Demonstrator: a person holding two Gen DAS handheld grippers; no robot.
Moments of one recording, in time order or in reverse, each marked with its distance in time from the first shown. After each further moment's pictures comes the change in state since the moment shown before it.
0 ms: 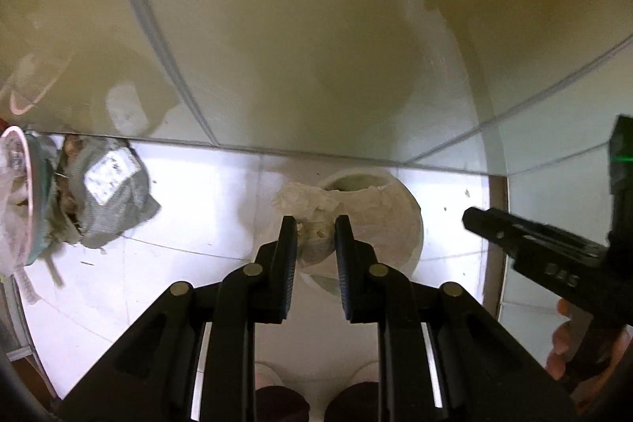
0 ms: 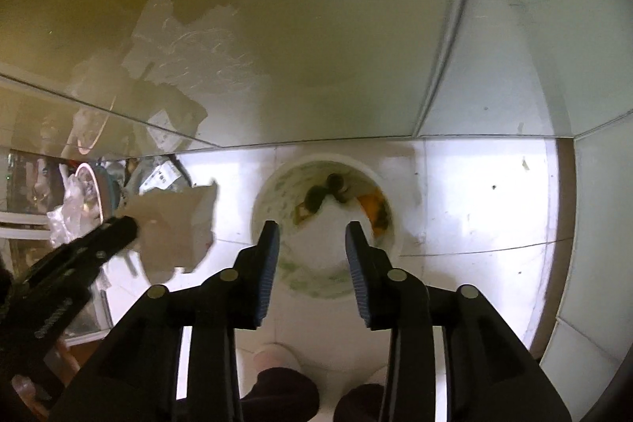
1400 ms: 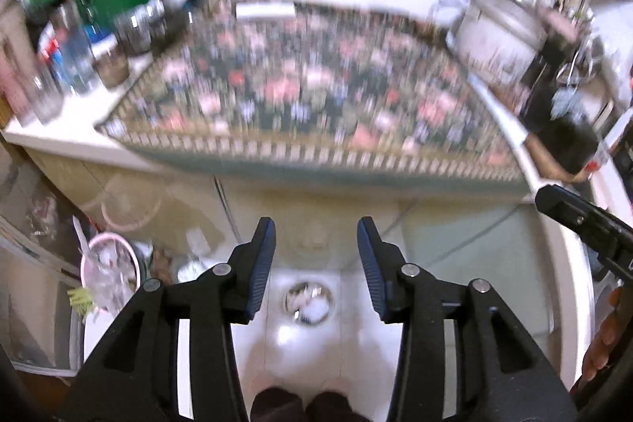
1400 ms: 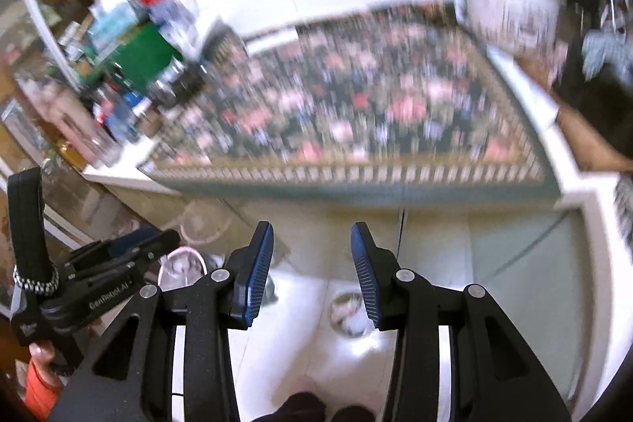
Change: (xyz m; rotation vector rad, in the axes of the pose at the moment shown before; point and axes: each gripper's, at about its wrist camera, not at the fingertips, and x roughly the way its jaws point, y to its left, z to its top) left arm -0.556 -0.132 0.035 0.042 -0.461 0.032; right arm -0.522 0.133 -0.006 -0.242 -0.537 0.056
